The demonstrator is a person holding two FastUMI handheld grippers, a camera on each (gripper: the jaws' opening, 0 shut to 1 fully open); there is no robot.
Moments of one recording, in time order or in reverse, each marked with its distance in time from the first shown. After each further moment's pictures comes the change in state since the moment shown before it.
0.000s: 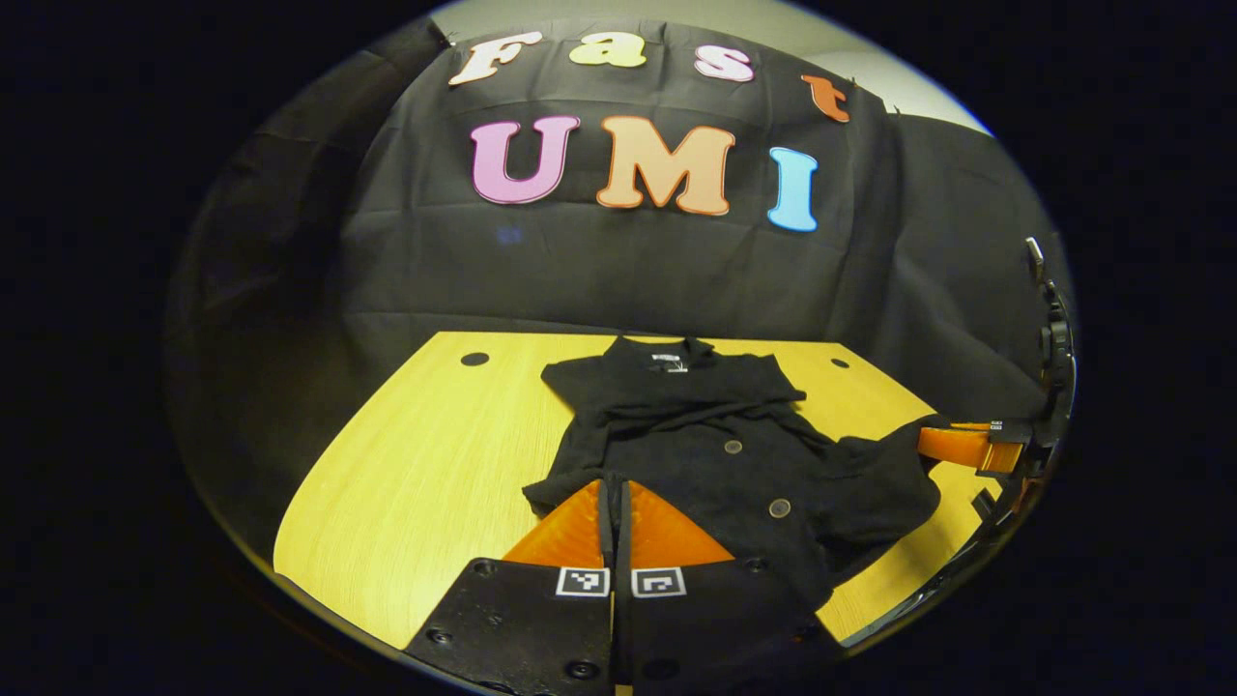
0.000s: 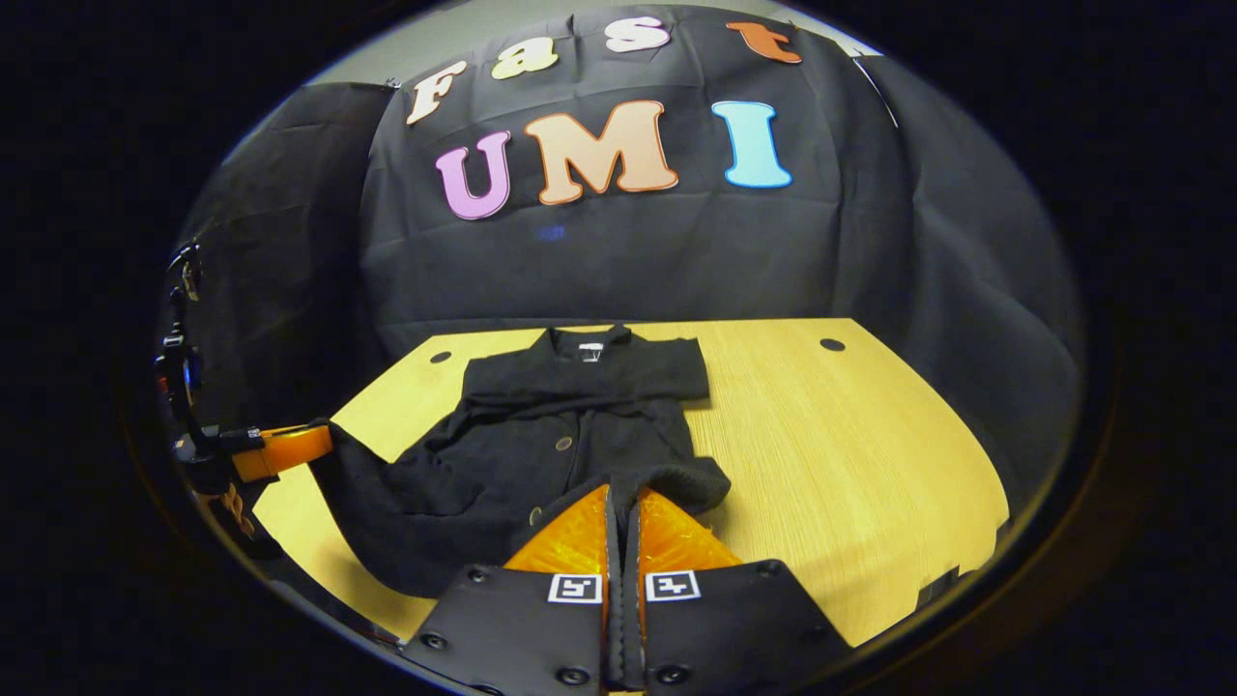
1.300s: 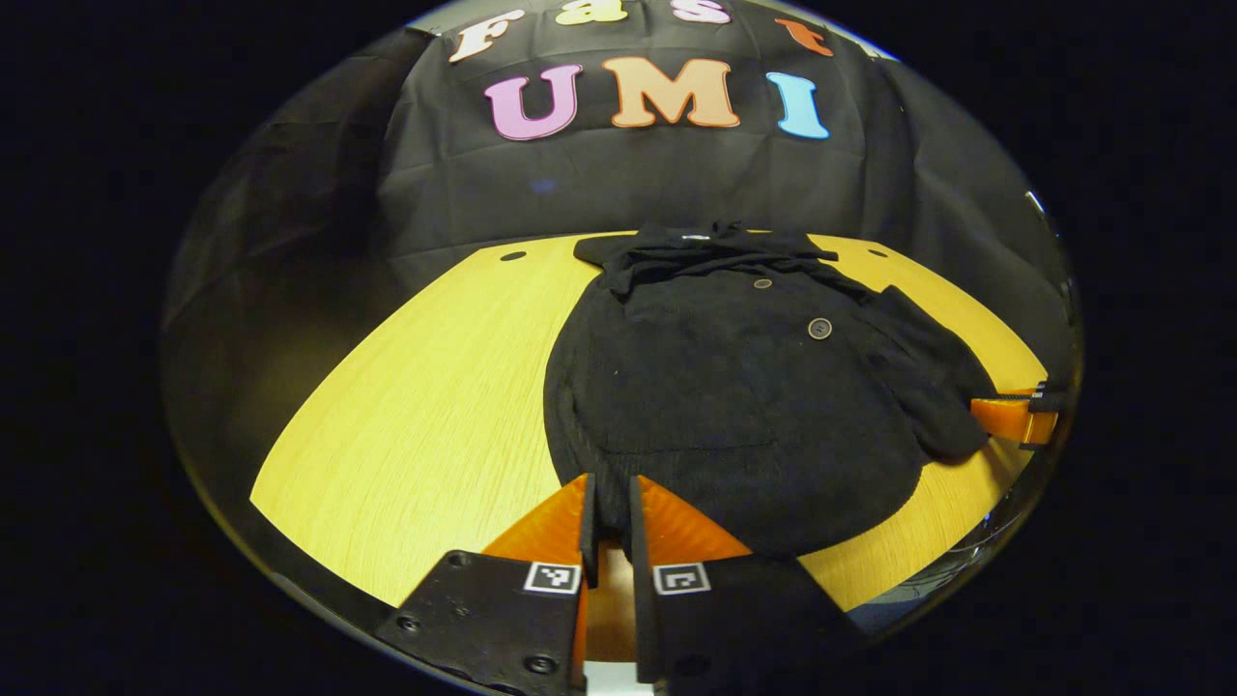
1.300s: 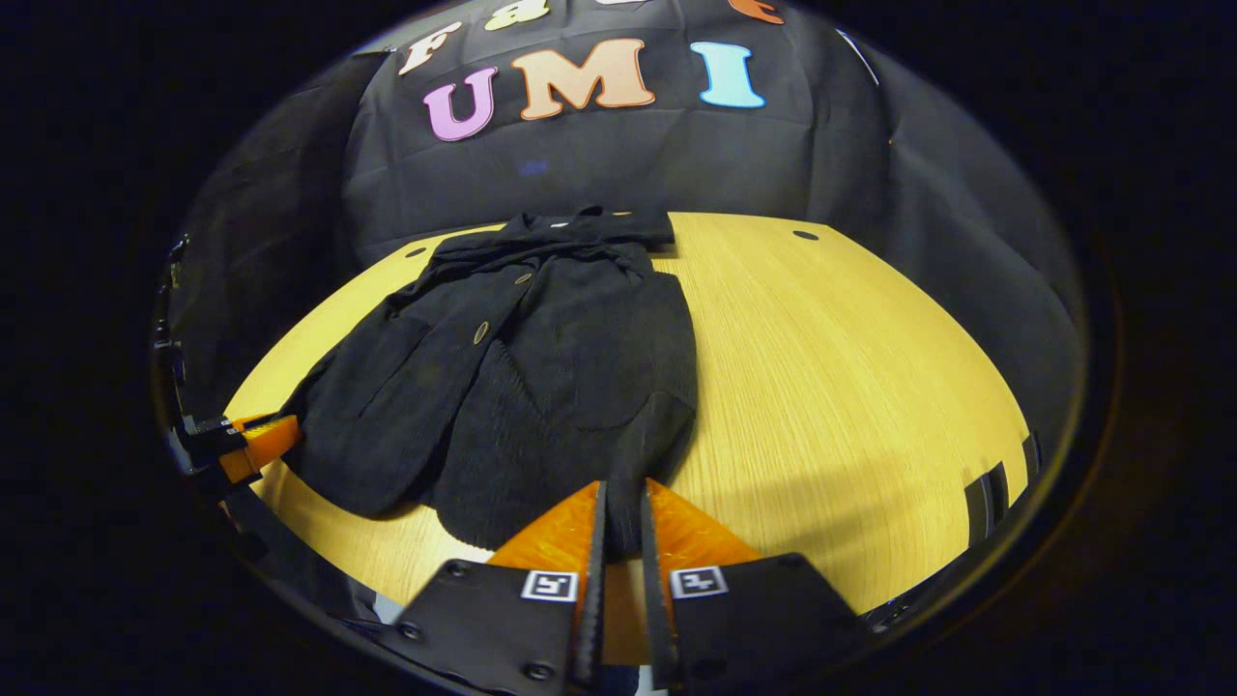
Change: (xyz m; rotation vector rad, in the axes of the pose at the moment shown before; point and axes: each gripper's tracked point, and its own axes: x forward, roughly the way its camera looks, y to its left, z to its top) left arm -0.047 -0.005 -0.169 0.114 0.227 0.164; right arm -0.020 -0.029 -0.179 -0.002 0.238 -0.040
